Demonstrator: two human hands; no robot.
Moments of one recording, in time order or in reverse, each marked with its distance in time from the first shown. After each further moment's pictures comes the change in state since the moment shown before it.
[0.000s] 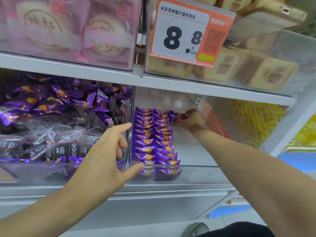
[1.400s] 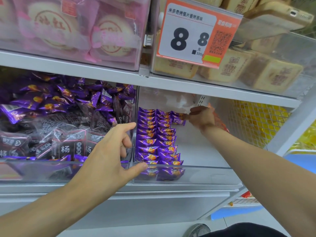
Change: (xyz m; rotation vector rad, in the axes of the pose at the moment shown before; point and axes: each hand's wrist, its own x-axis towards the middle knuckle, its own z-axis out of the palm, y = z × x) left_hand 0.002 -0.005 -0.003 -0.012 -0.014 0.002; right_hand 0.002 -0.001 -0.019 0.173 0.070 -0.015
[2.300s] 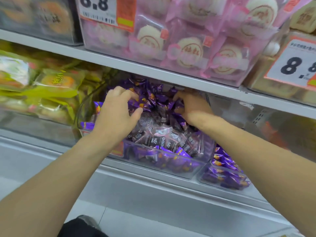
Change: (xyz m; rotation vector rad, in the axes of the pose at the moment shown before) left_hand 0.005 -0.091 -0.144 0.408 0.398 -0.163; right_hand -0.127 -0.193 0.124 -0.604 -0.213 -0.787
